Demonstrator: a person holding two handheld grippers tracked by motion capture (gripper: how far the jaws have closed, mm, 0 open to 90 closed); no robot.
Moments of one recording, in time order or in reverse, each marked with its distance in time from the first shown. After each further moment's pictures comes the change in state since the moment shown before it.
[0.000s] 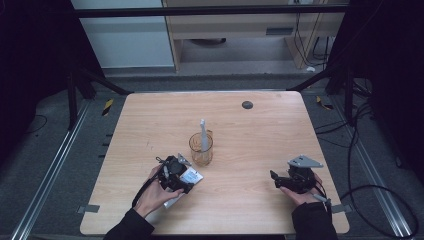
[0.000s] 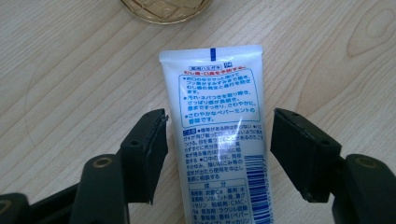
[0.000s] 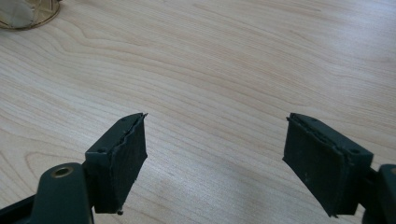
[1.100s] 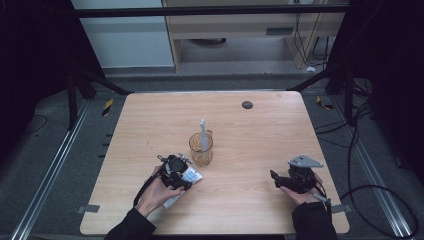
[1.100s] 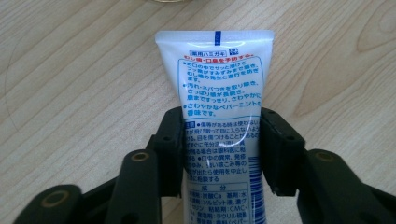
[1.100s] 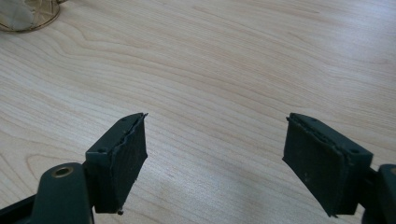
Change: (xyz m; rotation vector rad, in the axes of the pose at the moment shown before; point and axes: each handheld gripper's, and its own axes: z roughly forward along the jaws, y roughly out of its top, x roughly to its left) left arm 0.004 0.006 0.002 0.078 -0.027 -0.068; right arm 0.000 0.001 -0.001 -0.003 0.000 0.004
